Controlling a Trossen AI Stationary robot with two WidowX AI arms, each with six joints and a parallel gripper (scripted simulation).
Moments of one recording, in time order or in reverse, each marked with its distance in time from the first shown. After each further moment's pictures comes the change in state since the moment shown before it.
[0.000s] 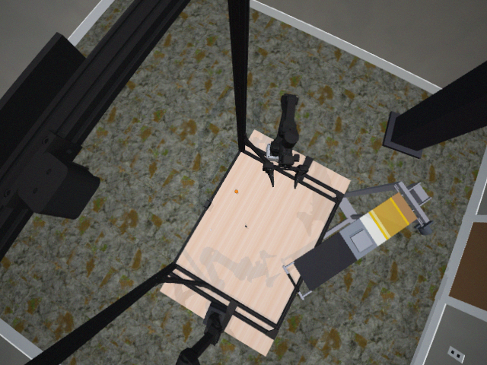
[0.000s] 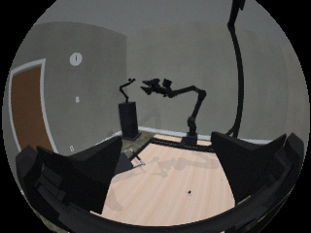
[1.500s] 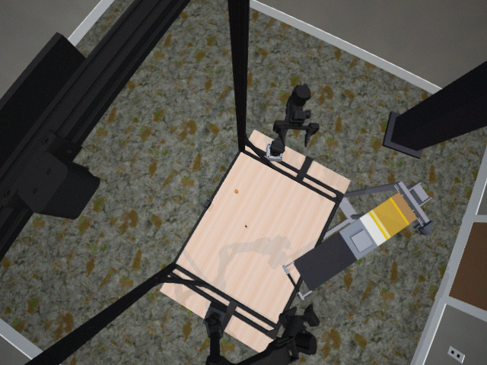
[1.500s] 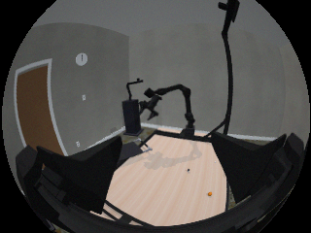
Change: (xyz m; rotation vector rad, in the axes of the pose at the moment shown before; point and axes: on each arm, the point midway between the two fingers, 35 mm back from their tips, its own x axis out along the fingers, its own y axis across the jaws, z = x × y) left arm -0.178 0.032 0.029 0.003 0.022 0.003; right arm -0.005 0.074 -0.303 0.745 1.038 -0.786
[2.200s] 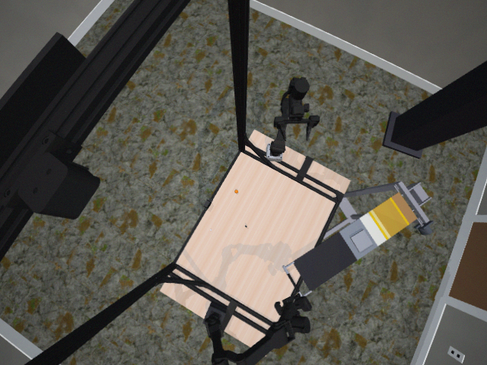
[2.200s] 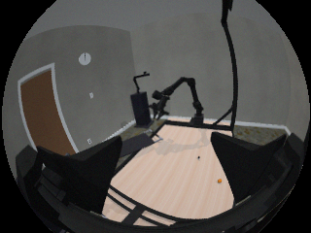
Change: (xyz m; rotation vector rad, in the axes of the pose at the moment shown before) left arm -0.027 0.004 -0.002 0.095 0.080 0.068; right arm 0.068 -0.055 -0.019 0.028 0.027 -0.078
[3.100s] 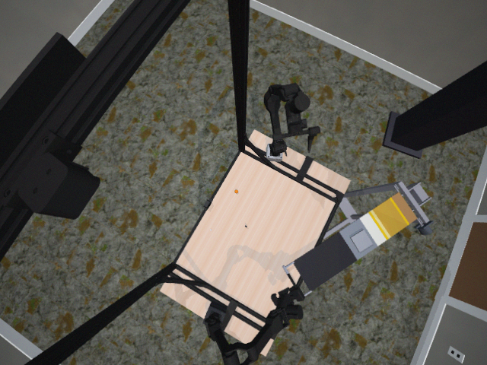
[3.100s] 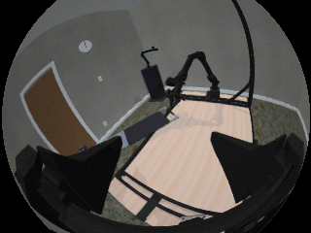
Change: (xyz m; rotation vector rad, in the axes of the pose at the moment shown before) left arm 0.065 -0.002 0.017 0.133 0.271 0.124; right arm 0.072 -0.056 -0.005 0.003 0.005 -0.021
